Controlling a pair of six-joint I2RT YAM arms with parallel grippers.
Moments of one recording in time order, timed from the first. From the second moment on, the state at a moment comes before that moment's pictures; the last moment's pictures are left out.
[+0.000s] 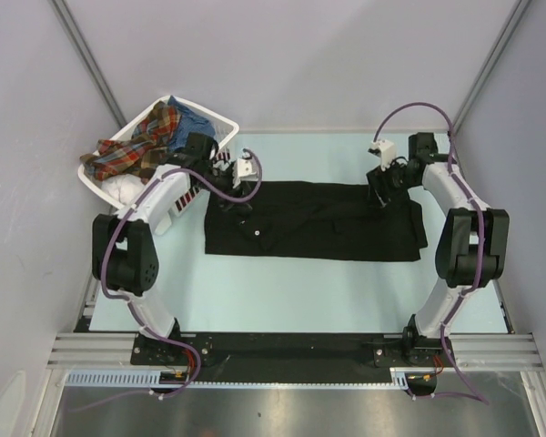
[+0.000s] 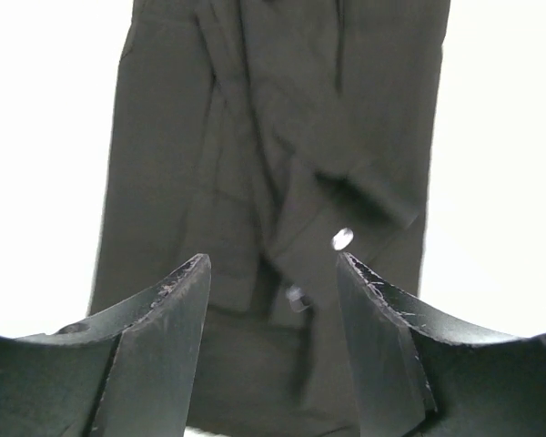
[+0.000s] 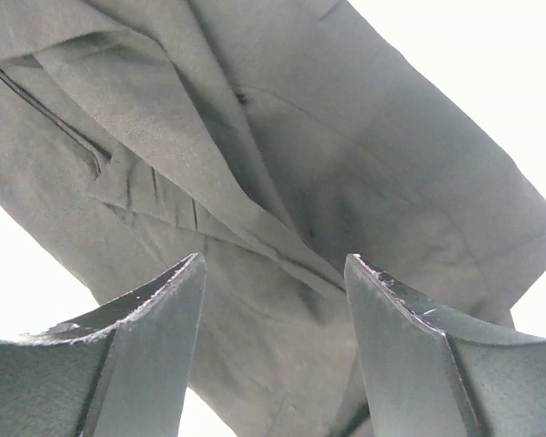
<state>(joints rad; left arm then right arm) -0.23 1.75 1.43 -0.77 0.86 1.12 -0.03 1.79 1.42 -0.70 -0.54 -0.59</state>
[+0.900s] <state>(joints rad) -0.33 1.96 1.42 -0.65 0.67 0.37 0.03 1.91 1.36 -0.70 -0.48 -0.67</state>
